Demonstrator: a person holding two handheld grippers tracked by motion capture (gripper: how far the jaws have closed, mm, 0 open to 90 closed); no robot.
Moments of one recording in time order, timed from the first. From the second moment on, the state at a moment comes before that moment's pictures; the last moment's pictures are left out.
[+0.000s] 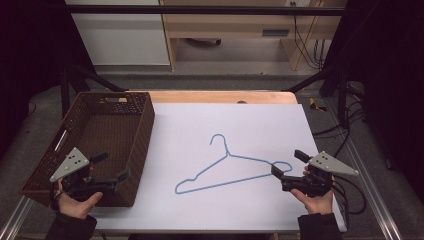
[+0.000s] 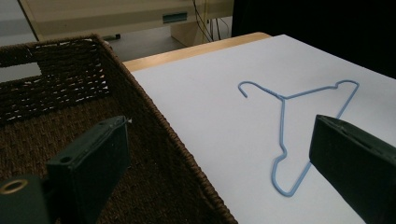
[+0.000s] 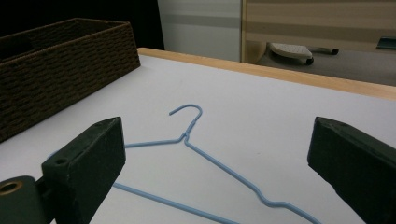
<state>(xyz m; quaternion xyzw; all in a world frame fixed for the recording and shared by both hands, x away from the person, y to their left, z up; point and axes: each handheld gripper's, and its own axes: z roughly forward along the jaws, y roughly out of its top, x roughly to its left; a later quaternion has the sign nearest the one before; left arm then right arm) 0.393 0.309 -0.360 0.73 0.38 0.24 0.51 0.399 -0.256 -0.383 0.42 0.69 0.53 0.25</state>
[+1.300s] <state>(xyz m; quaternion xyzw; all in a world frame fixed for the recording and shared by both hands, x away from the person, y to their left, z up) 0.420 0.201 -0.350 0.79 0.32 0.19 0.49 0.400 -0.240 -0.380 0.40 0.72 0.52 0.24</state>
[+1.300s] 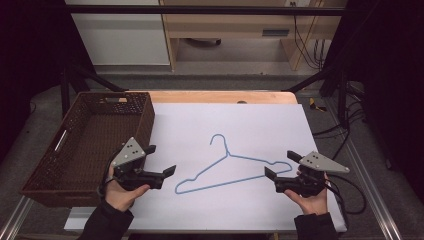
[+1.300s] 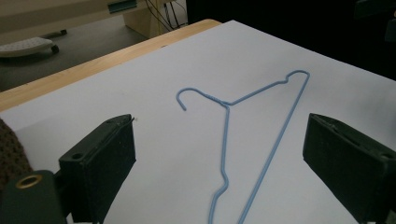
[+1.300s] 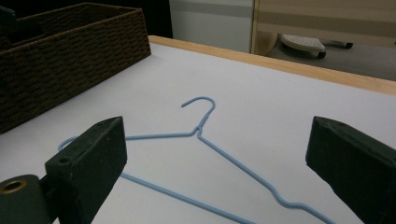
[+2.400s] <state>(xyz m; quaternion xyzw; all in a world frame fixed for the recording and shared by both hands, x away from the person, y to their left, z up) 0.481 0.112 -0.403 0.84 0.30 0.13 0.43 0.403 -0.237 -0.384 0.40 0.72 0.51 0.23</state>
